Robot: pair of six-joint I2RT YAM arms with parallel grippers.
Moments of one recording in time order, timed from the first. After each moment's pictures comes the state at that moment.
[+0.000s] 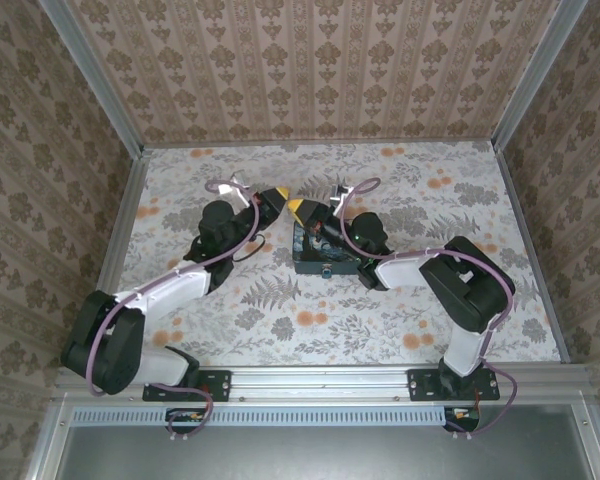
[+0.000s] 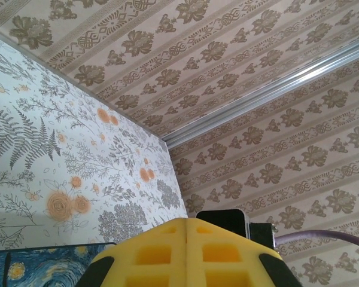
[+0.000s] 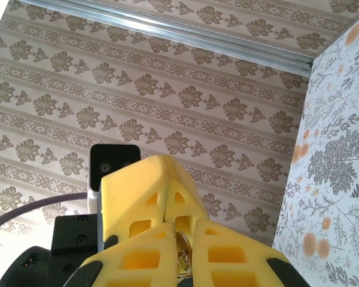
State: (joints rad) left arm -0.55 1.34 0.68 0.65 0.24 -1.06; right arm 0.63 1.80 0.79 1.22 -0.28 1.37
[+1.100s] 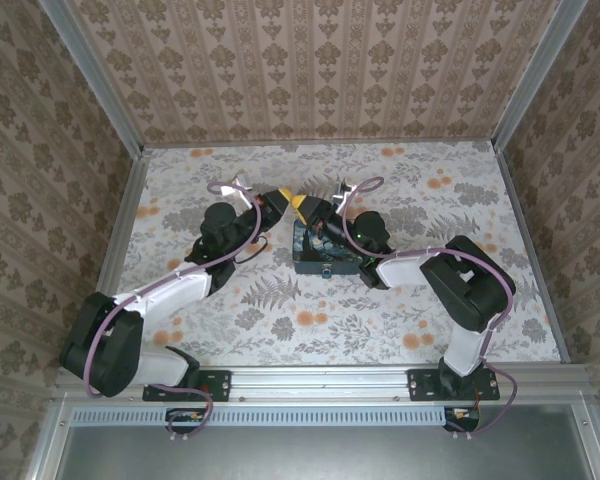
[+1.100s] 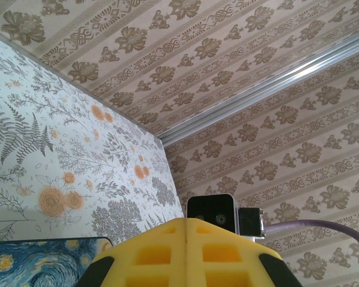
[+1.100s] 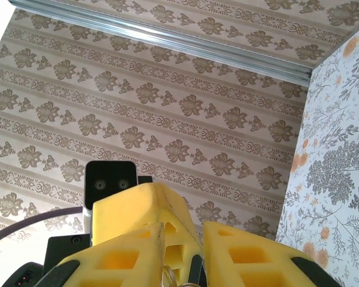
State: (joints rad) left arm -0.58 1.33 0.68 0.65 0.23 -1.06; right arm 0.62 1.80 0.79 1.23 -0.27 1.37
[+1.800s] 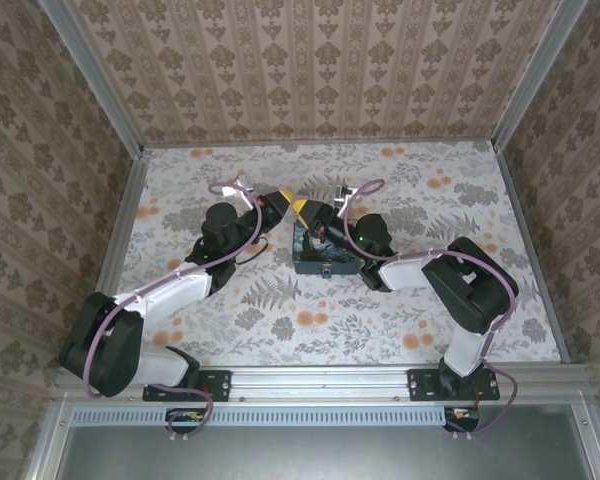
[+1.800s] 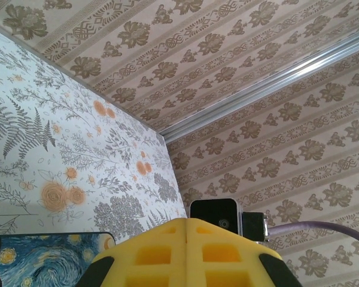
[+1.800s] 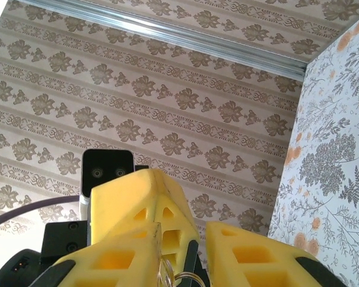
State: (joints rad) left arm -0.58 1.33 0.68 0.63 0.23 -1.06; right arm 0.62 1.78 0.76 1.23 -0.30 1.34
